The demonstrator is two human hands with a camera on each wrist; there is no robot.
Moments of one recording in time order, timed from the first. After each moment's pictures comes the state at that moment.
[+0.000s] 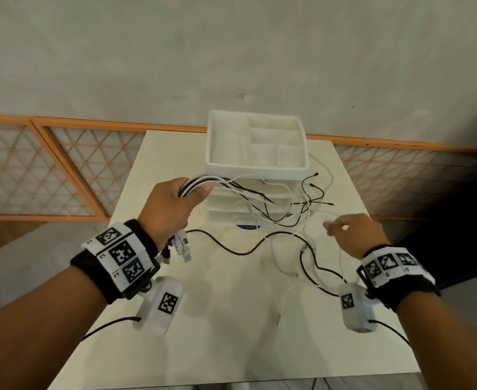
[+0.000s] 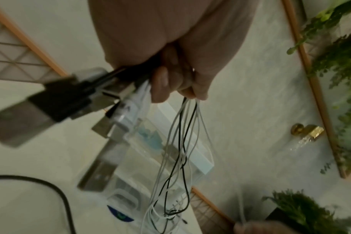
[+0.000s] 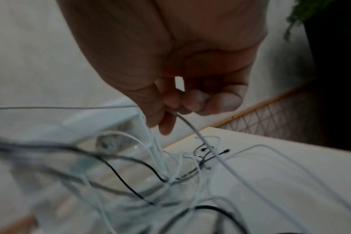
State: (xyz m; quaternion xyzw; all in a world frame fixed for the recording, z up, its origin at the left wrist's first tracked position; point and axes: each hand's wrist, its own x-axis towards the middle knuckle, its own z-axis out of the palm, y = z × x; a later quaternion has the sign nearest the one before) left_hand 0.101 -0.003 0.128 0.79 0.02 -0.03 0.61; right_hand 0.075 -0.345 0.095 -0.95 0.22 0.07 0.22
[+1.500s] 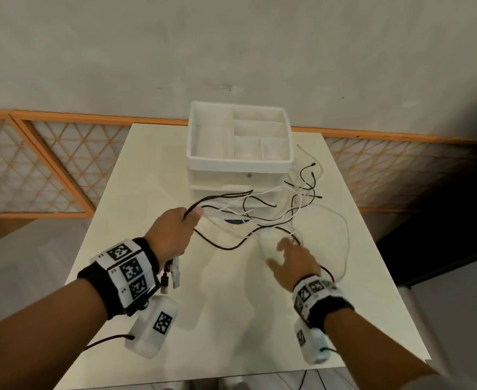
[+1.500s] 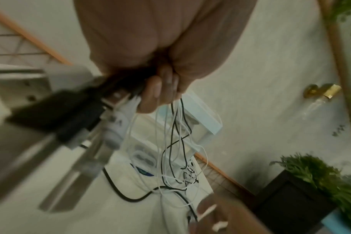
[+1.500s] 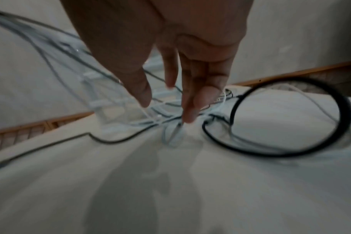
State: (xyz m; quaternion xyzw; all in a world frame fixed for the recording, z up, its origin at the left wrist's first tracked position) left_hand 0.090 -0.035 0.085 0.84 0.08 -0.16 0.52; right_hand 0.049 -0.293 -0.010 -0.96 0.15 0.13 0.18
